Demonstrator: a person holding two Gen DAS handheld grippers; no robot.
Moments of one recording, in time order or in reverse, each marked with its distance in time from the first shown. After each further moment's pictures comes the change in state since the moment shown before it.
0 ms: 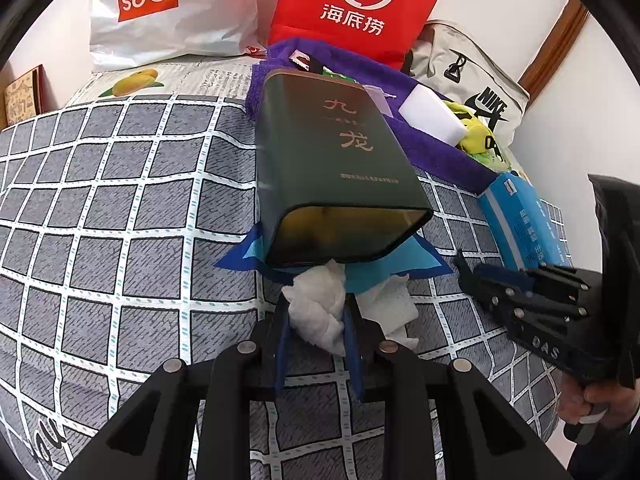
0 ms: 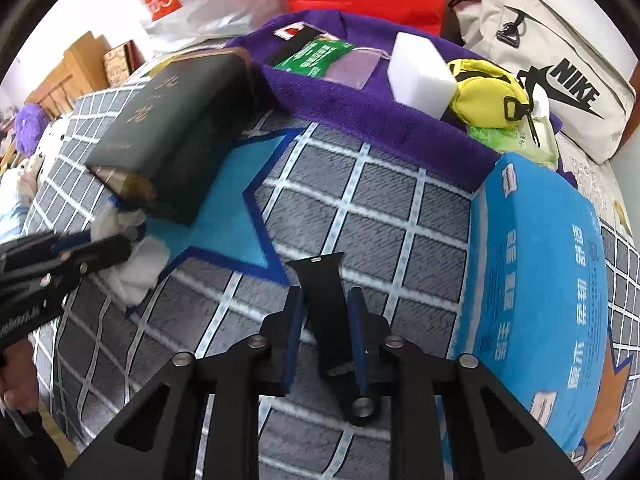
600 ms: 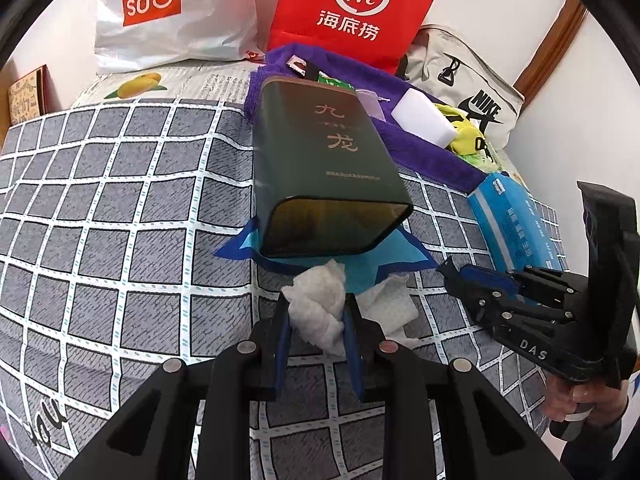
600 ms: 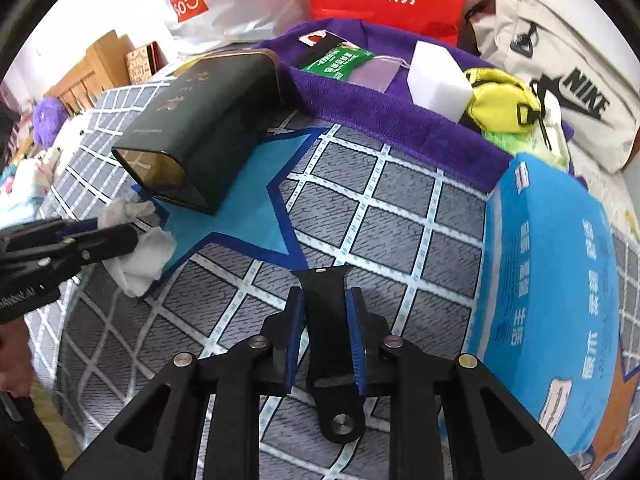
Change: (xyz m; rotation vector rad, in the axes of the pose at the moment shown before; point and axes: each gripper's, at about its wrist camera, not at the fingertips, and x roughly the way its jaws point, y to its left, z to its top) left arm -0.014 -0.006 -0.005 -0.005 -0.011 -0.002; right arm -0.003 -0.003 -0.009 -0.005 -0.052 0.069
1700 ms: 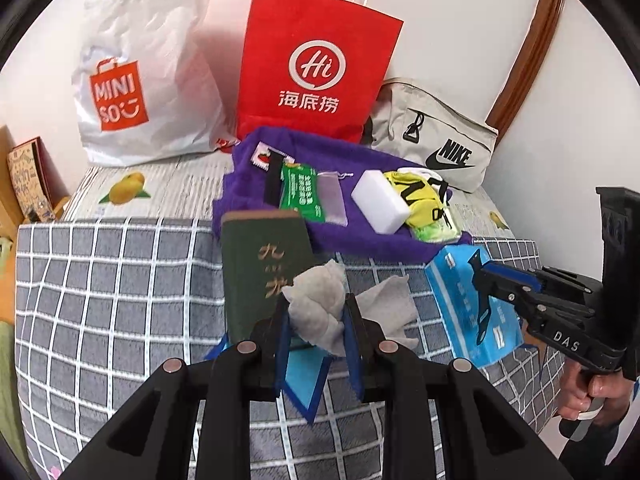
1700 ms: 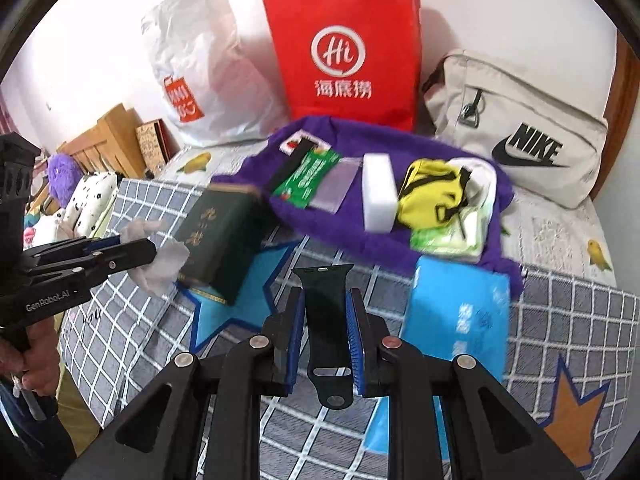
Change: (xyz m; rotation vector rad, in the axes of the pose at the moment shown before) left arm -0.053 -0.049 0.070 0.073 -0.119 0.015; right arm -0.097 -0.044 0.047 0.056 -0.202 0.025
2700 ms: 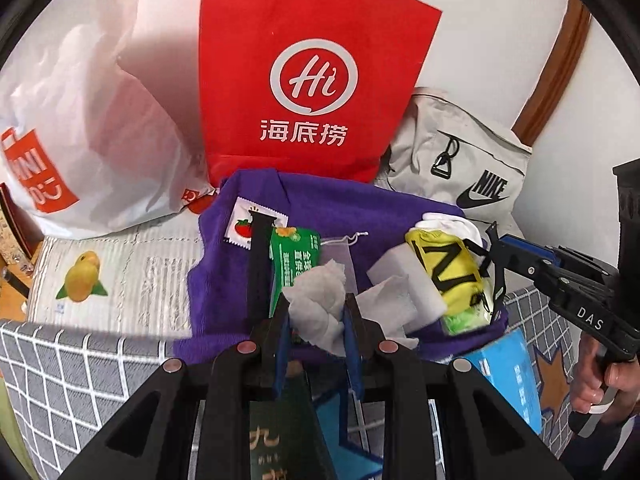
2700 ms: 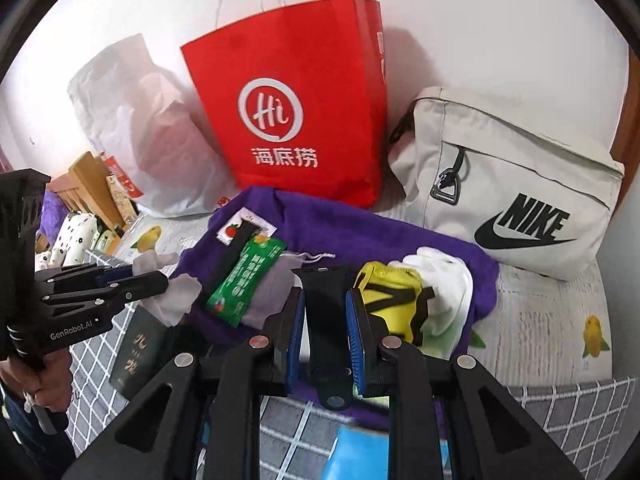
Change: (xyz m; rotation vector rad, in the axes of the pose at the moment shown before) left arm 0.098 -0.001 0.115 0.036 0.053 0.012; right arm 0.062 -0.067 0.111 0.053 -0.046 -0.014
